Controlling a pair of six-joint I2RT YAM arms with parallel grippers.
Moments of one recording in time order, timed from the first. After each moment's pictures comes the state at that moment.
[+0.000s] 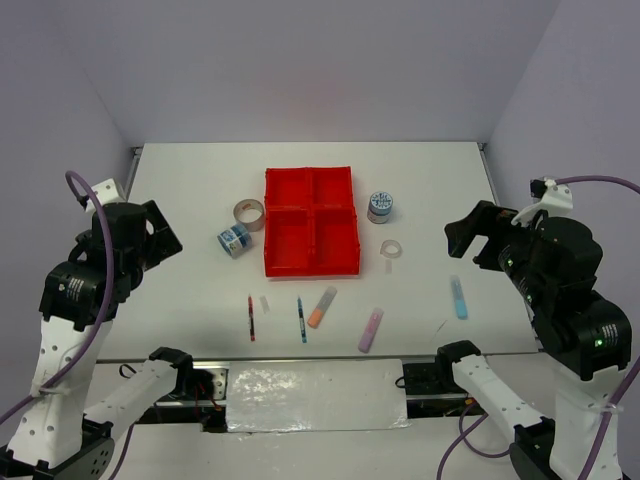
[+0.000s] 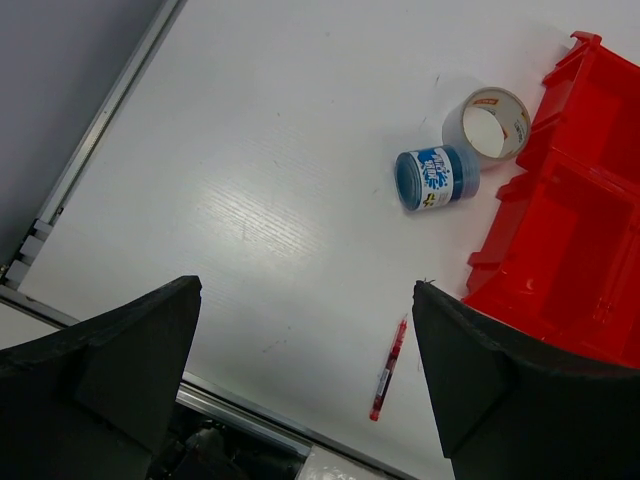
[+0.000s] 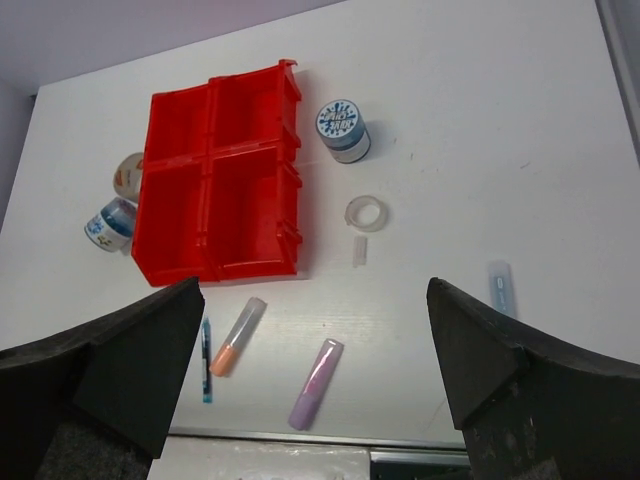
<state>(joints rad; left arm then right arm) -0.24 0.85 1.35 -1.22 -0.52 -0.59 0.22 0.75 1.53 -1.14 0.11 0.37</state>
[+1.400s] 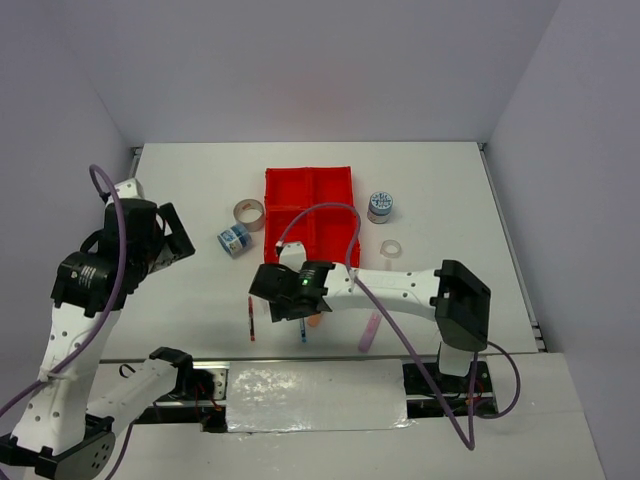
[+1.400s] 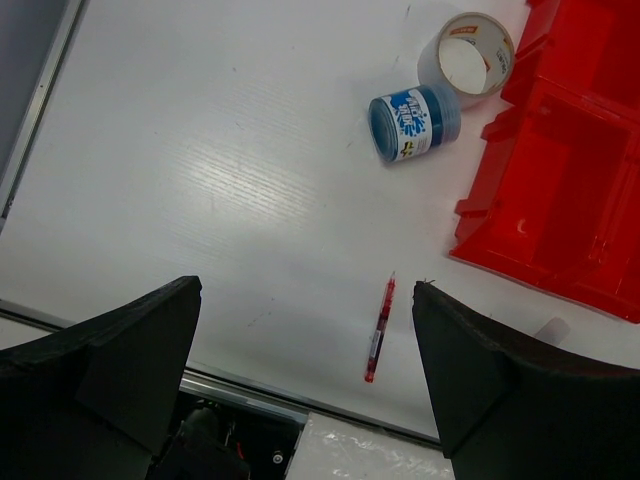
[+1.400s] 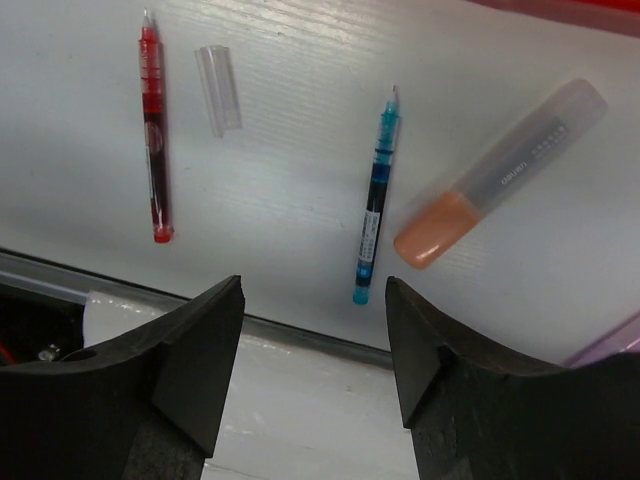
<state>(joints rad) -0.24 0.88 1.33 -1.21 -0.39 -0.55 1.26 1.75 1.38 -0.83 0.37 1.01</state>
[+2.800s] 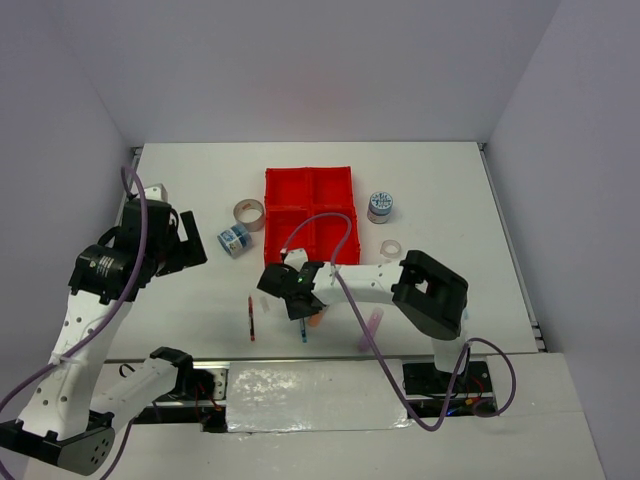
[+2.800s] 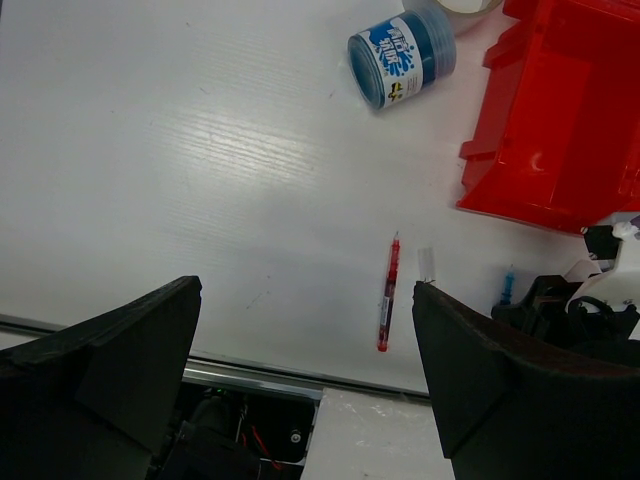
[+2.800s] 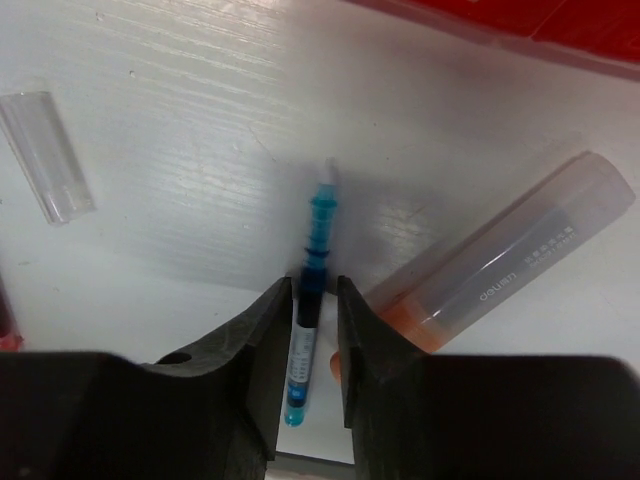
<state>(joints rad) -0.26 0.91 1.24 -1.18 -0.28 -0.48 1.16 1.91 1.26 -0.63 0.30 0.89</state>
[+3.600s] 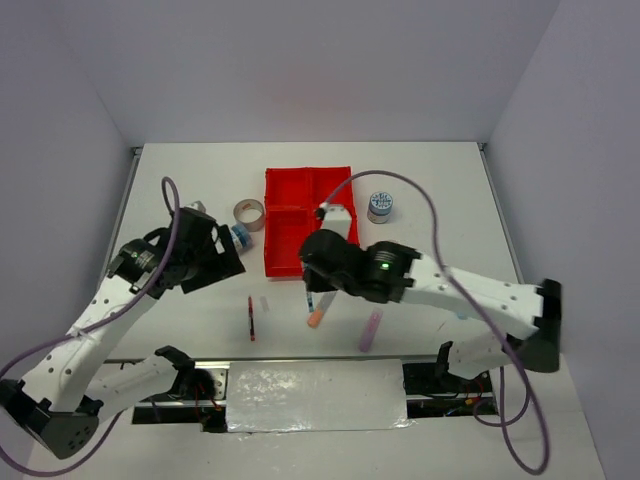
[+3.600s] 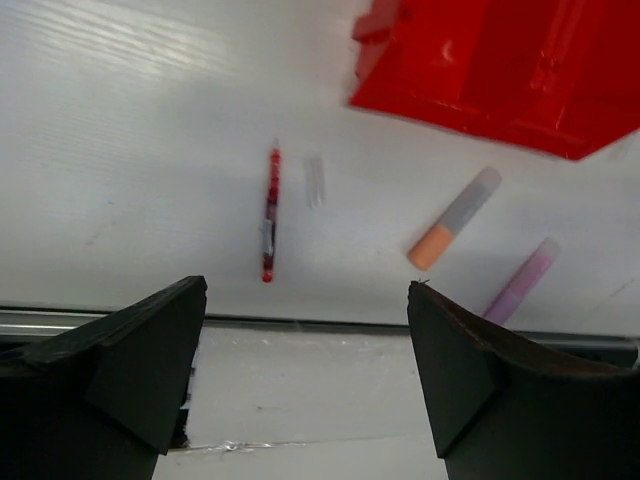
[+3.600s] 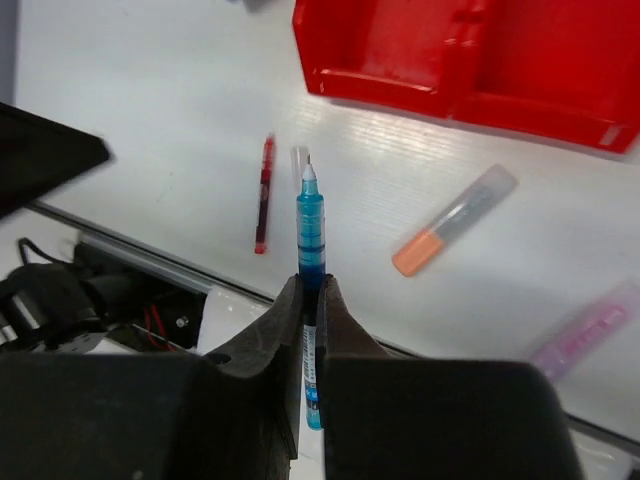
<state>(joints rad) -0.44 0.97 1.13 -1.14 -0.15 -0.78 1.19 1.42 1.35 -0.78 0.40 0.92</state>
